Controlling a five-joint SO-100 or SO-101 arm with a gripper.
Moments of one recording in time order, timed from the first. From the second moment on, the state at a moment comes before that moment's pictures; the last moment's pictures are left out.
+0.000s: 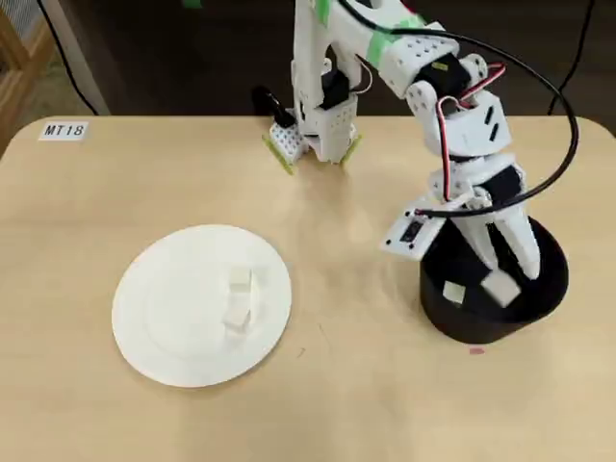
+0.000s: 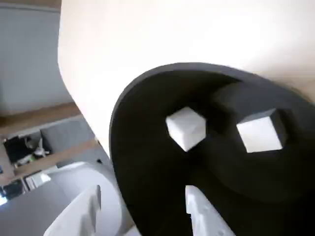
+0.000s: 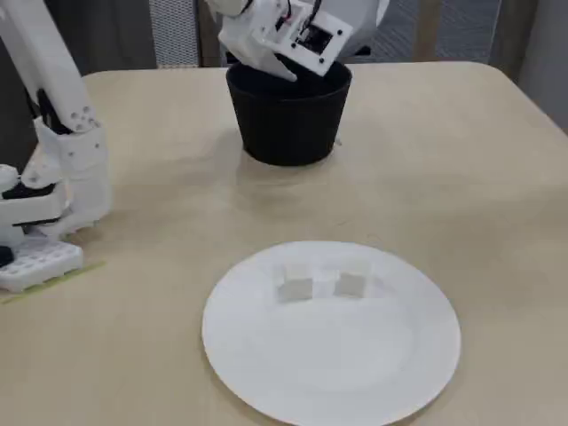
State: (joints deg) arm -36.4 101.1 108.3 39.0 -5.4
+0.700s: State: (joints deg) arm 17.2 109.6 108.2 55.7 -5.3
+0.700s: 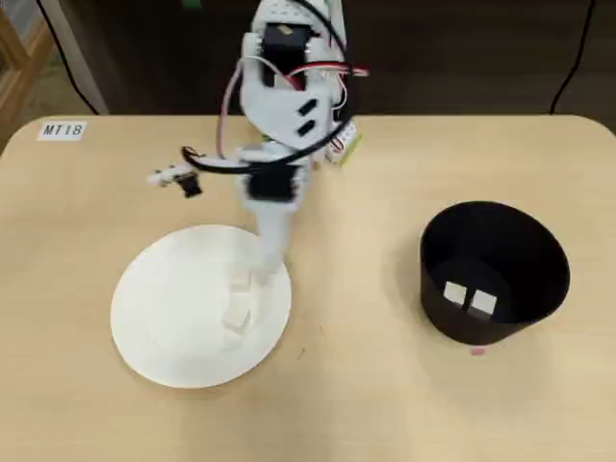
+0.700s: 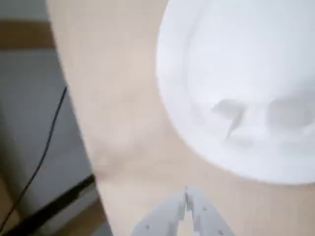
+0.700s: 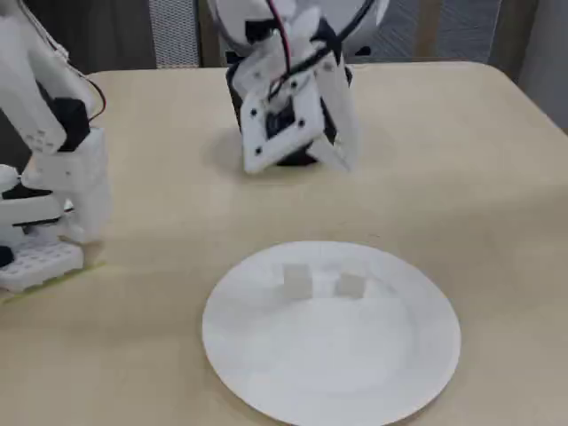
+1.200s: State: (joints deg) arm 20.4 79.3 83.3 69.2 -7.4
